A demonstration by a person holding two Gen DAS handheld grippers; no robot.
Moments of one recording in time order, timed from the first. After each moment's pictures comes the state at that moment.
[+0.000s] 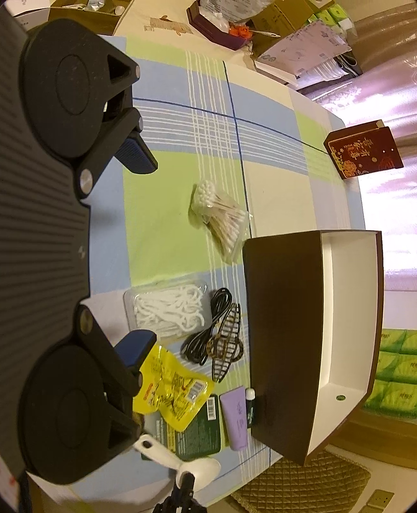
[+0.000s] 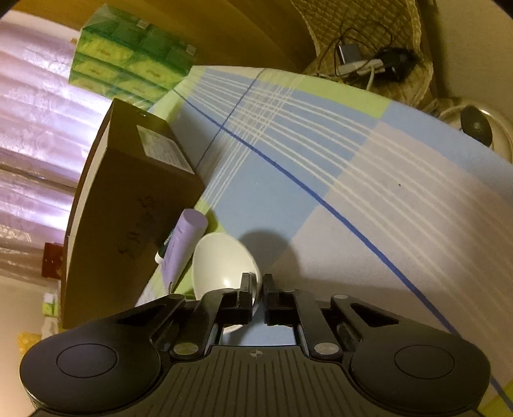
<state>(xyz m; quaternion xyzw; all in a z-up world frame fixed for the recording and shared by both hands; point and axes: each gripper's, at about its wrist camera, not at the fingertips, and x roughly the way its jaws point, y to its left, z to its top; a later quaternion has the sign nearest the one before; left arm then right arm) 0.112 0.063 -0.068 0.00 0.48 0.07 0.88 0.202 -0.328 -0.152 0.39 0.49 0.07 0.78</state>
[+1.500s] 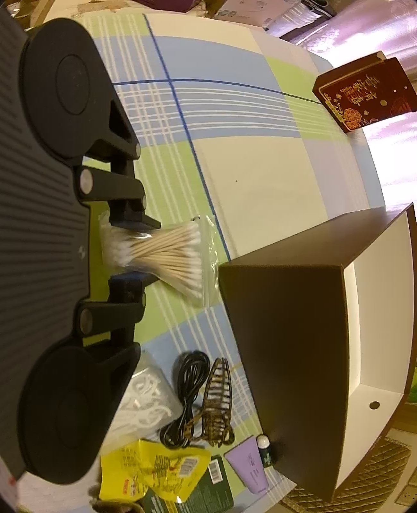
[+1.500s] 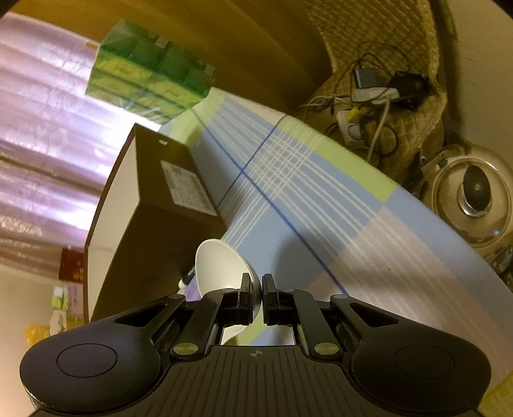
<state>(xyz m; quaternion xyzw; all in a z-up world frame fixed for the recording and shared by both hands) 0.207 0.133 -0.129 0.05 0.50 -0.03 0.86 0.232 -0.360 -0.106 0.37 0.49 0.10 0.78</state>
